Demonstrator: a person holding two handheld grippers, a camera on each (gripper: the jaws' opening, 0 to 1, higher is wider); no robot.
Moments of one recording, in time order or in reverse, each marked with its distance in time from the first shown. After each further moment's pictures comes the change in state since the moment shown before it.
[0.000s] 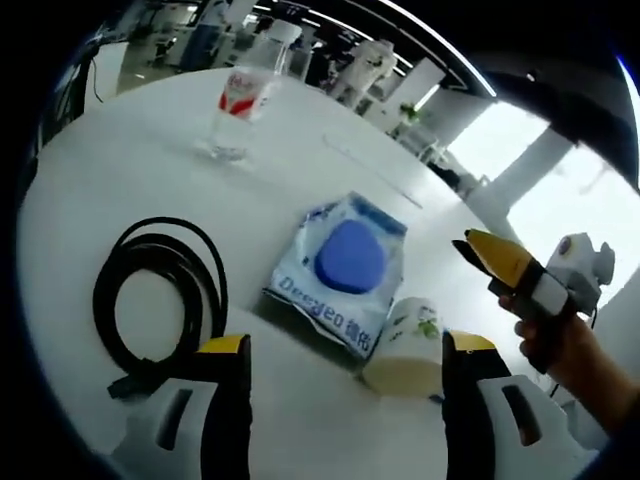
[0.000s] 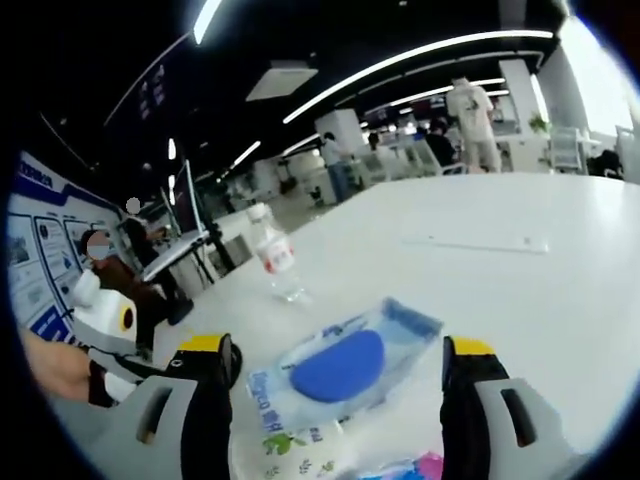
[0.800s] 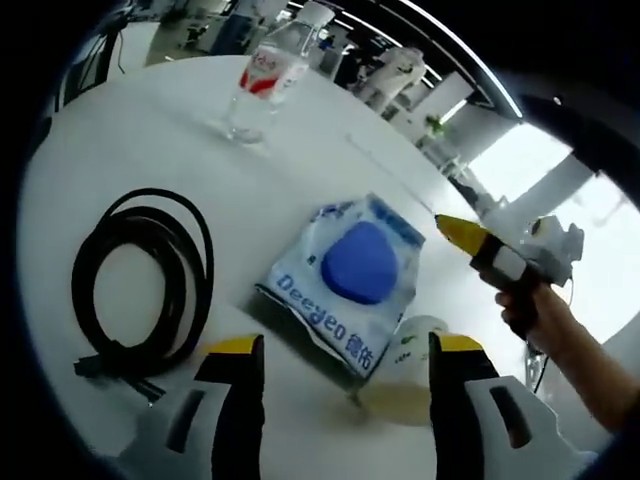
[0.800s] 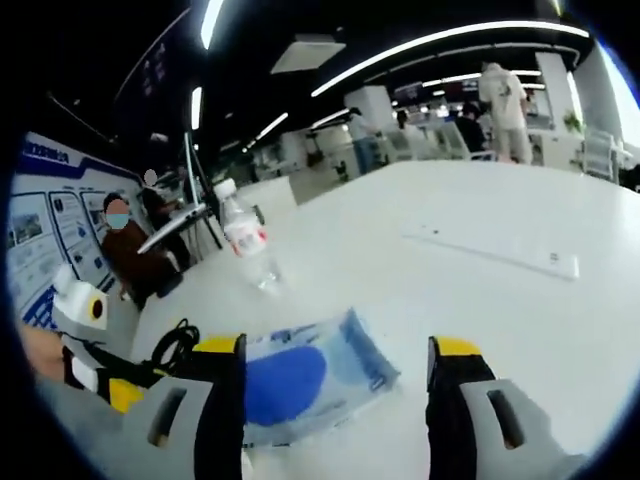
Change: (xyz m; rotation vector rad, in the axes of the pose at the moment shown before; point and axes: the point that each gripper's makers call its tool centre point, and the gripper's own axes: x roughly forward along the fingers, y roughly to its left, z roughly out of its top) left arm 0.020 0.003 0.000 -0.130 -0.029 0.055; right arm 0.063 -0.059 0.007 -0.098 0.133 0.100
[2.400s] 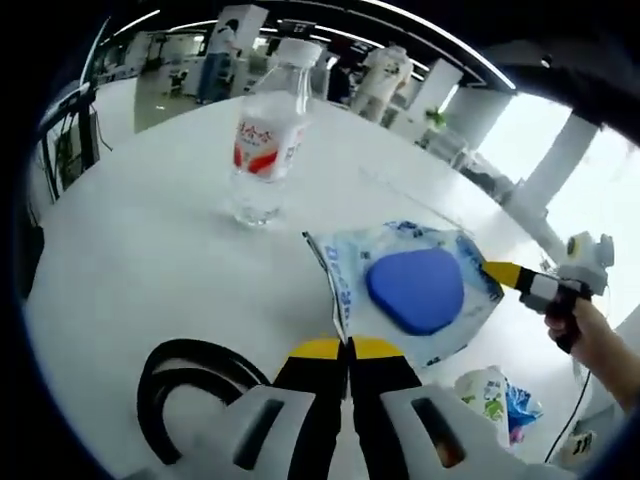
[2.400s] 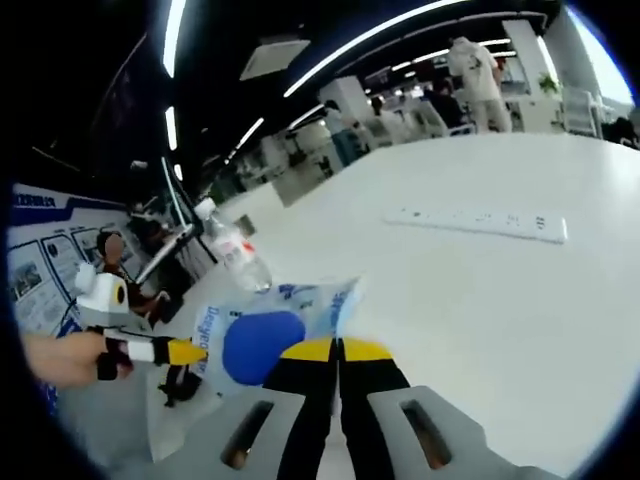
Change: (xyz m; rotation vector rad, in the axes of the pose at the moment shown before) left arm 0.013 0.029 0.082 0.219 -0.048 0.107; right arm -0.026 0.001 0.000 0.190 -0.021 -0.042
